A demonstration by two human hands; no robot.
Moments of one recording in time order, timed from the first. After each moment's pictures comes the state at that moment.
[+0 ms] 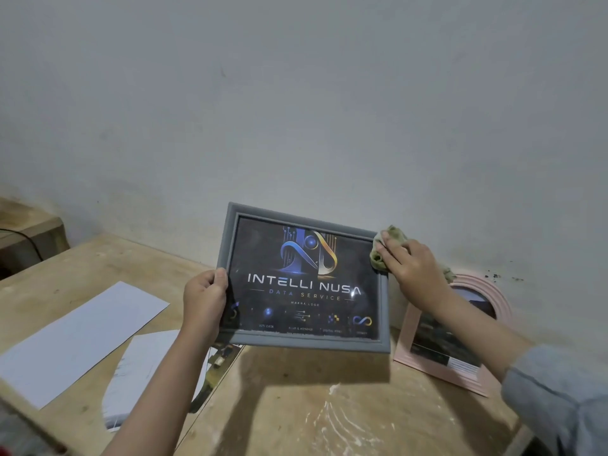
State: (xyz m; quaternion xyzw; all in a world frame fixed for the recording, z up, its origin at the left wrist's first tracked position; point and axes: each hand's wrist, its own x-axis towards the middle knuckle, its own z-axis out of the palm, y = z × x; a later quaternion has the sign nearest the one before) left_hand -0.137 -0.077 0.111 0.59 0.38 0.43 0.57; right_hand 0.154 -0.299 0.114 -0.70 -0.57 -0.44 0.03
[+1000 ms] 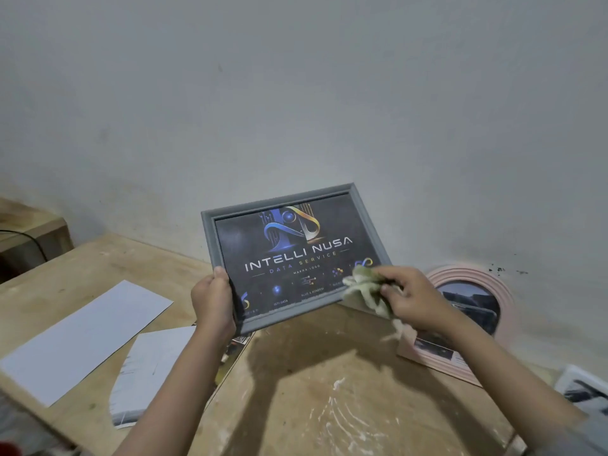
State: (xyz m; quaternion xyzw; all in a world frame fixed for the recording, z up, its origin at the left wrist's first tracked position) left_hand -0.123 -0.085 0.115 0.46 0.47 0.44 0.61; right_hand 0.064 -0.318 0.144 -0.75 -0.51 0.07 0.40
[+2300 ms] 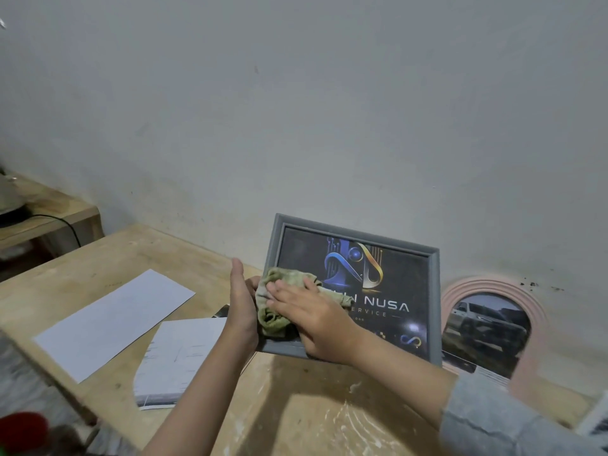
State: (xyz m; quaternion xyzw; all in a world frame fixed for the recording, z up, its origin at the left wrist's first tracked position) left_hand -0.137 -0.102 0.113 0.41 0.32 0.35 0.78; right_hand -0.024 -0.203 0.087 -0.57 -0.77 -0.16 0.26
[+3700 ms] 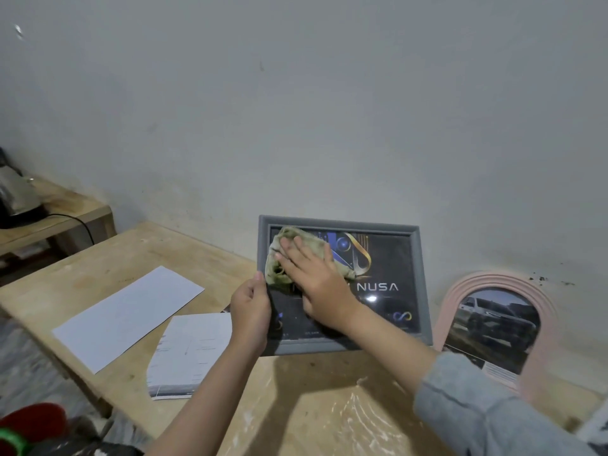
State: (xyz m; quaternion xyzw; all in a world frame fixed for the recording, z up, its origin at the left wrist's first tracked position) left_hand -0.143 -0.104 0.082 0.57 0.37 0.45 0.58; right_hand -0.015 -0.174 0.099 -0.63 -0.70 -0.25 0.22
